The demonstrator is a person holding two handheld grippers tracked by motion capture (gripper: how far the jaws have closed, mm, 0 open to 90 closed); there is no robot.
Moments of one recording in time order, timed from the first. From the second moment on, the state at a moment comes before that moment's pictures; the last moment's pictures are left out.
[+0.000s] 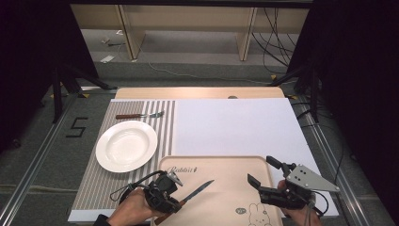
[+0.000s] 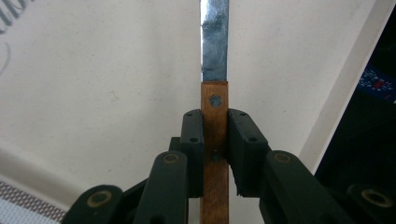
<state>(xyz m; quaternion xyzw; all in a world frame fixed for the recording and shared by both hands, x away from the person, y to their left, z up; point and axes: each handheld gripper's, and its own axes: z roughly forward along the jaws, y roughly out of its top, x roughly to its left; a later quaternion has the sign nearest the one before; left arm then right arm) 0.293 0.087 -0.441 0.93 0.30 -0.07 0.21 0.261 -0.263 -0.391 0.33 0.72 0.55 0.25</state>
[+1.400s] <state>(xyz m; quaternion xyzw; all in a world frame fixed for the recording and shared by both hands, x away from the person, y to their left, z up) 0.285 0.076 -0.437 0.93 0.25 0.00 0.26 0.260 -0.263 -0.391 0.33 0.72 0.55 0.25</state>
